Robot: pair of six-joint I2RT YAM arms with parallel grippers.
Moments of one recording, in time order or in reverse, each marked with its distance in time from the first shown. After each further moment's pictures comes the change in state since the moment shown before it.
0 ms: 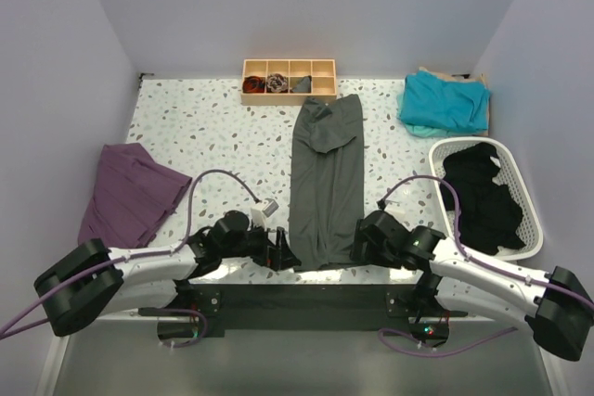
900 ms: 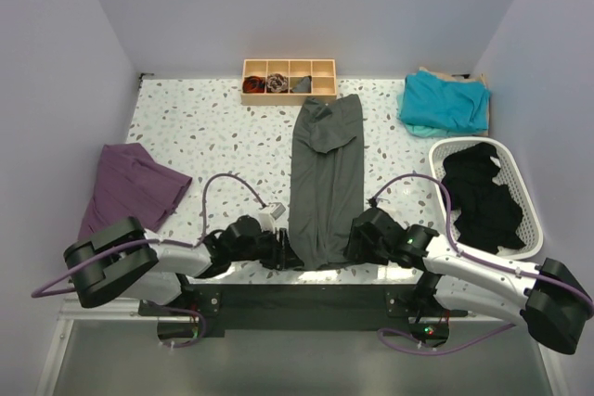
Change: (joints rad) left arm -0.078 0.242 -0.009 0.262 -0.045 -0.150; right arm 0.000 0.071 -0.009 0.154 -0.067 -0.025
